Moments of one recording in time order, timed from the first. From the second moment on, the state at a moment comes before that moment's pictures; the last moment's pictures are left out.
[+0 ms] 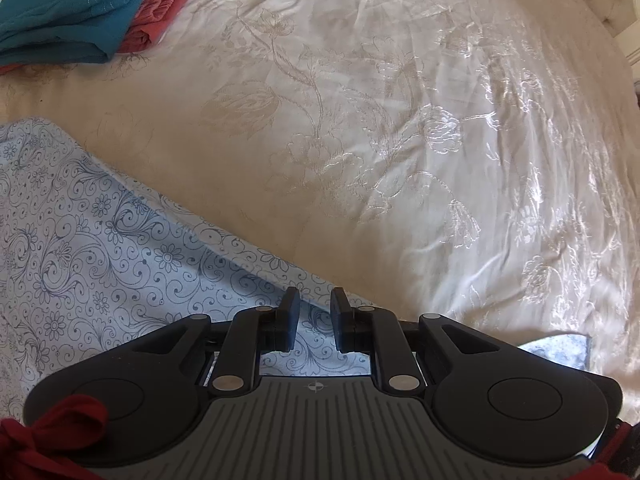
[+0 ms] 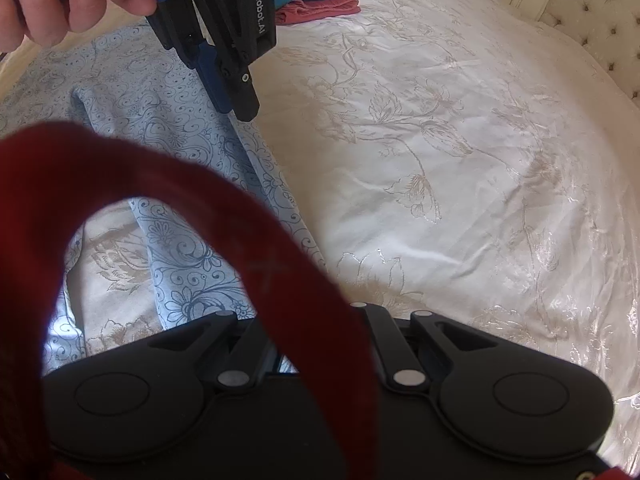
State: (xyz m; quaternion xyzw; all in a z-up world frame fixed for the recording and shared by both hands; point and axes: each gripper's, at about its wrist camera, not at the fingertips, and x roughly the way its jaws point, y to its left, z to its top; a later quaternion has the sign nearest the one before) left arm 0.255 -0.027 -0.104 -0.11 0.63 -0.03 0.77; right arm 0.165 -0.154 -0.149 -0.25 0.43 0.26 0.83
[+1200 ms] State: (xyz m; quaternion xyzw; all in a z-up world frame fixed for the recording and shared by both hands) left arm 0.265 -0.014 -0.117 -0.17 0.64 0.00 0.75; right arm 0.158 -0.144 -0.153 -0.26 0.43 0.26 0.83
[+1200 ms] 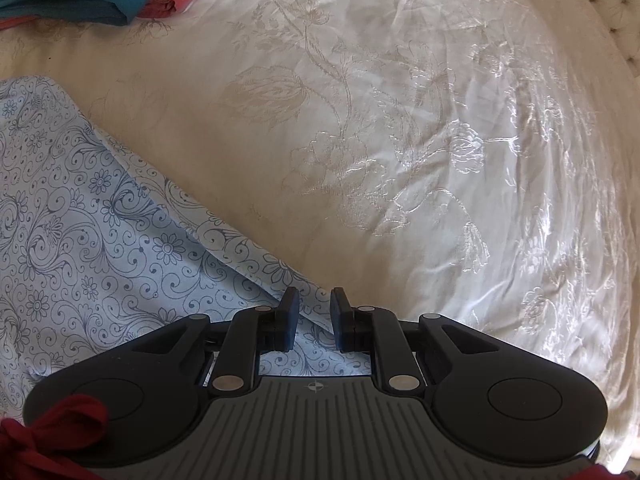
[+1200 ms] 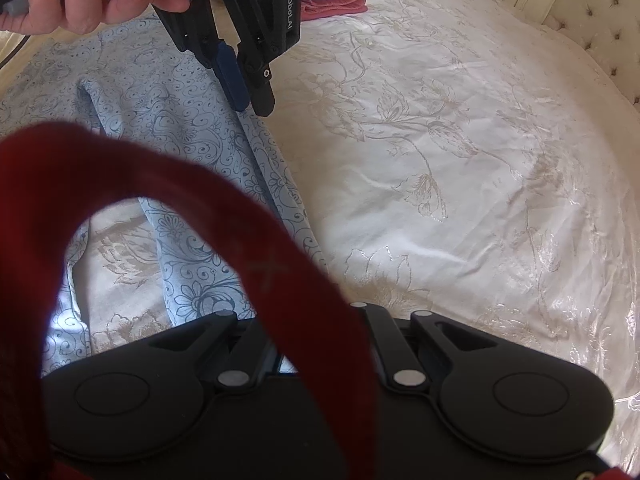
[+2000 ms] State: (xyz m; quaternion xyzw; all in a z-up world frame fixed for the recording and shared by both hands) left arm 0.267 -0.023 -0.131 -0.15 0.65 -0.02 0.74; right arm 0.135 -0.141 -0.140 -0.26 0.41 0.27 0.83
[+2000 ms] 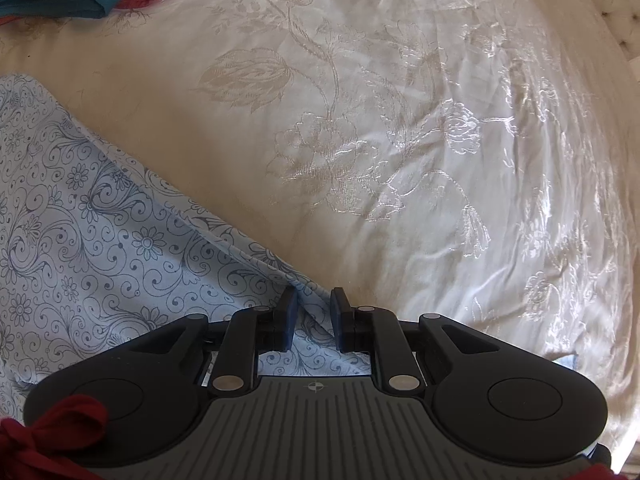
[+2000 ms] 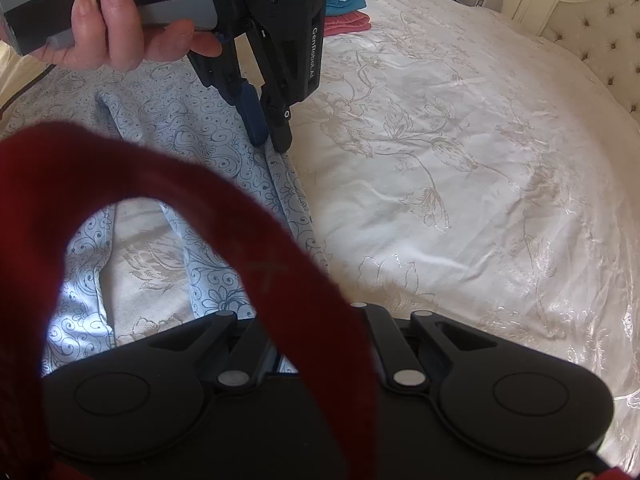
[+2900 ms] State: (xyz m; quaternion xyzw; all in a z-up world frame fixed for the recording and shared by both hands) left arm 0.232 -0.025 -0.098 -0.12 0.56 -0.03 0.82; right arm 0.198 -0.307 -0.176 0.19 0.52 -0.31 0.77
